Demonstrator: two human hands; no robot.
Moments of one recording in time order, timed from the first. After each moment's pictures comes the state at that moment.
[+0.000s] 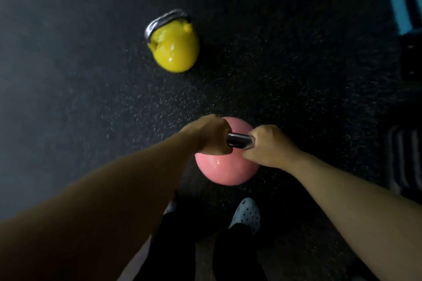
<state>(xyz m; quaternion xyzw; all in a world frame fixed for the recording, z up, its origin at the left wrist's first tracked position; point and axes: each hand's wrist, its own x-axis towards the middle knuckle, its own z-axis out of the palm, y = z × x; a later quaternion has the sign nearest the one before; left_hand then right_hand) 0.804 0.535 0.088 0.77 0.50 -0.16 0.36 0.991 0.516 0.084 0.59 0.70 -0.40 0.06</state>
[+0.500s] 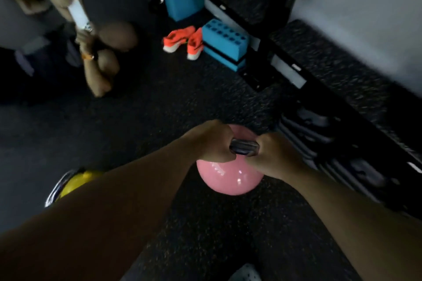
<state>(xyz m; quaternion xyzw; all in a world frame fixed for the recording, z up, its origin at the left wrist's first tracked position) 1.112 0.644 0.245 0.95 0.17 -0.15 0.21 1.238 0.499 0.231 0.82 0.50 -0.23 -0.16</state>
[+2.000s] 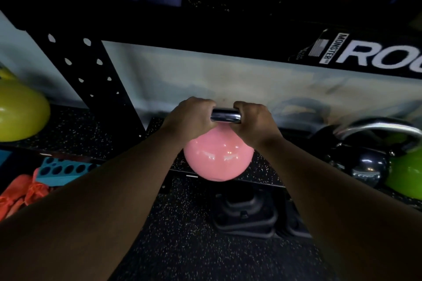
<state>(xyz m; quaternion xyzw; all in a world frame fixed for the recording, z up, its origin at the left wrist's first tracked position) 1.663 0.780 0.282 0.98 -0.11 0.06 0.16 1.664 0.603 0.282 0.95 0.19 0.06 -0.23</state>
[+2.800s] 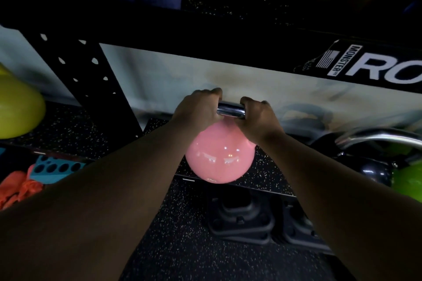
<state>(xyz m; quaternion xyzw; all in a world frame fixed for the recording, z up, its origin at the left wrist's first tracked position) 1.698 0.765 0.281 0.98 -0.11 0.06 0.16 1.694 0.597 0.282 0.97 0.13 0.01 -0.21</state>
